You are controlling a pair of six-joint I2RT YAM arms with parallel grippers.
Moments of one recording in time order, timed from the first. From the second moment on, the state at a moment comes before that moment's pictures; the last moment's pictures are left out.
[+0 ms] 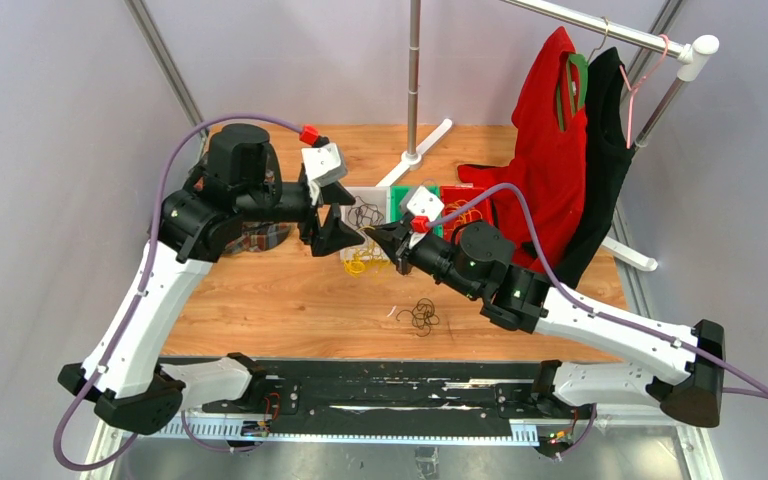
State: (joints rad) left arm -0.53 1.18 1.64 -0.92 0.71 0.32; right arm 1.12 1.11 1.01 0.16 0.11 -0.10
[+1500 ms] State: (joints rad) left arm -0.53 1.20 1.88 -0.91 0.85 0.18; right arm 1.14 1.31 0.68 0.59 0.17 0.18
